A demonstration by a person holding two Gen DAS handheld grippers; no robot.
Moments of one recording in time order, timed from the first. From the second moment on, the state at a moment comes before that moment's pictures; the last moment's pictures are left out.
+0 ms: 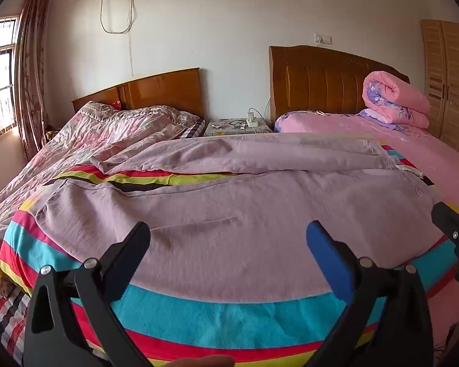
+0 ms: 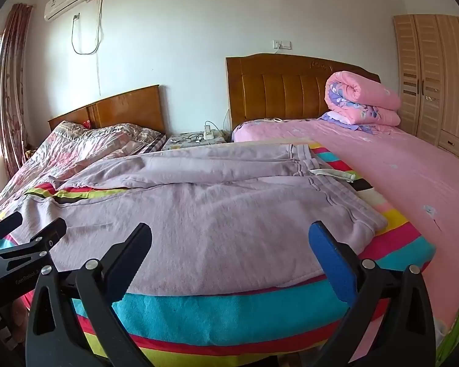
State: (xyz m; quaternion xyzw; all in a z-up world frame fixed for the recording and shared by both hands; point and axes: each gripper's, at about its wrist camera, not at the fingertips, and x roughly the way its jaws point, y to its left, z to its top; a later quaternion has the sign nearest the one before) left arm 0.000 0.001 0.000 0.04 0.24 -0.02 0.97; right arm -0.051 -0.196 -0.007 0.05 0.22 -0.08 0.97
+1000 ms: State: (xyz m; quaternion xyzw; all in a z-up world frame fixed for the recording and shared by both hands) left arm -0.003 0.000 -0.005 0.04 0.26 -0.02 0.97; right arm -0.047 -0.196 -0.012 0.06 0.23 -0.08 0.97
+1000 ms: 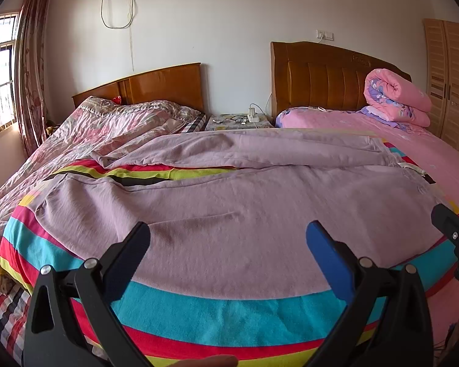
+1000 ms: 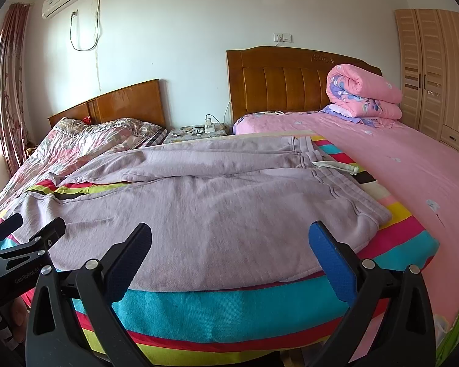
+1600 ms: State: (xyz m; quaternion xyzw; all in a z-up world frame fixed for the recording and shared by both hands) left arm -0.001 0.001 -0.004 0.04 0.26 -0.02 0.97; right arm -0.045 -0.196 -0.013 0.06 0.23 -0.07 0.97
